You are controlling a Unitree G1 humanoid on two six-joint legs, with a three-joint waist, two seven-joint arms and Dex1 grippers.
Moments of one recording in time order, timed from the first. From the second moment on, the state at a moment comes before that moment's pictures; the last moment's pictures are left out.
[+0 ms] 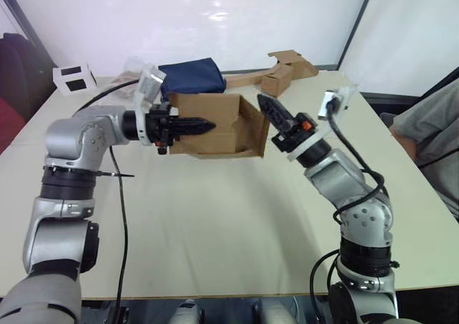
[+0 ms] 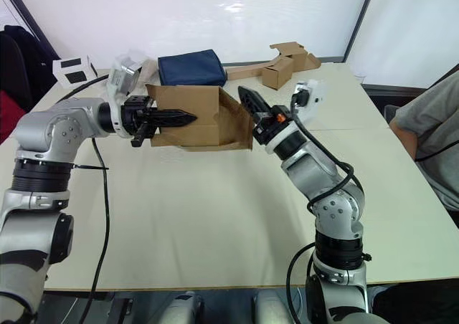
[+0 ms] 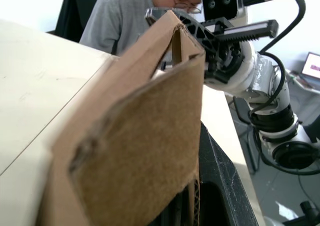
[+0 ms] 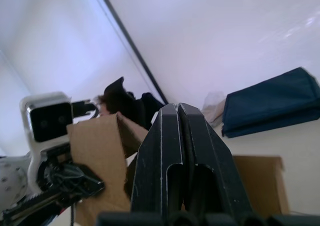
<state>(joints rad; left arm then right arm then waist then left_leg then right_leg) -0.98 0.65 0.01 0.23 -0.63 0.82 -1.34 -0.56 -0.17 -0.15 -0.40 1.01 0.69 0.11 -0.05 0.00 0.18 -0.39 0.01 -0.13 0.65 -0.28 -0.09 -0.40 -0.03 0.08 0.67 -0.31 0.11</state>
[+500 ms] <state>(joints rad) -1.05 0.65 -0.01 0.22 -0.60 0.76 -1.38 -0.56 -0.17 -0.10 -0.41 0.99 0.68 0.15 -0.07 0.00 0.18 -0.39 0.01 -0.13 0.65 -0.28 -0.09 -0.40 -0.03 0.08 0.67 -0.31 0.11</state>
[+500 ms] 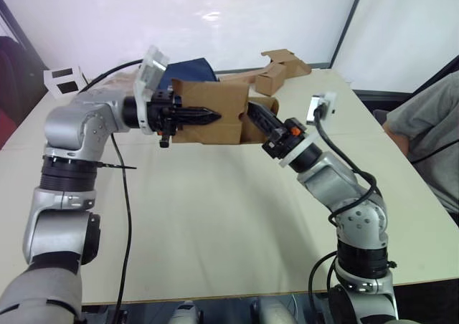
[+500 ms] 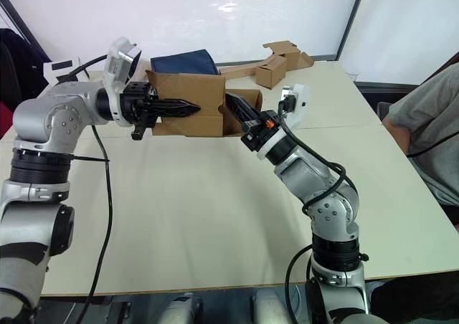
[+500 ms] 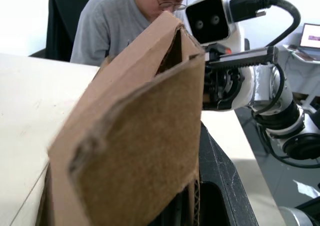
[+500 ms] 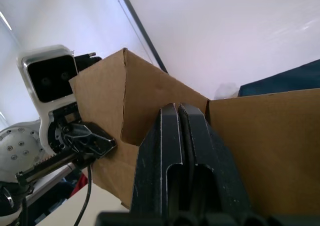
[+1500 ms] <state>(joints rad) -1.02 0.64 -0.02 0.19 -0.60 0.72 -1.38 -0.56 -0.26 -0.07 -0.41 0.96 0.72 0.28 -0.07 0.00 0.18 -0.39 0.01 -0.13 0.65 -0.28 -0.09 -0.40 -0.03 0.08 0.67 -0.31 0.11</state>
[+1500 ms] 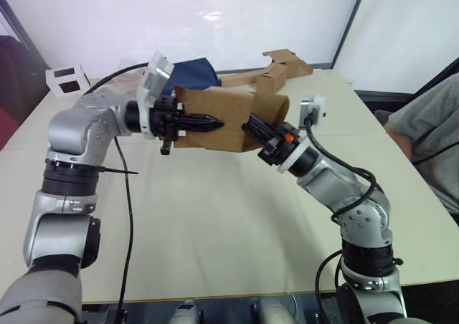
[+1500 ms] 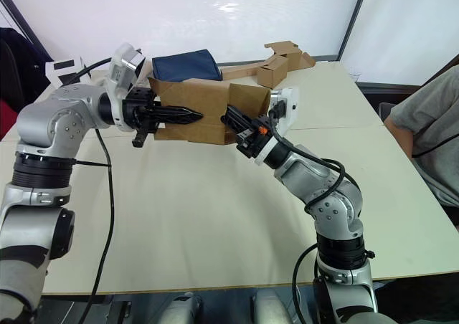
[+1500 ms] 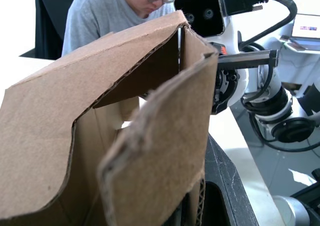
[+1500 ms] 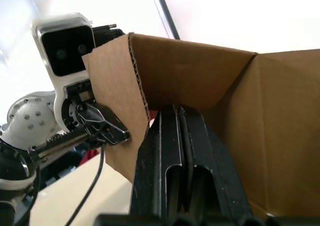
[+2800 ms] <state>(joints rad) -1.04 0.63 -0.02 0.19 -0.59 0.74 -1.39 -0.38 -0.40 -0.03 -0.37 0.84 0.72 0.48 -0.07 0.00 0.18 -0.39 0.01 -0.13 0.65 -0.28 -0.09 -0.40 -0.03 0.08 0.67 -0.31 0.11</state>
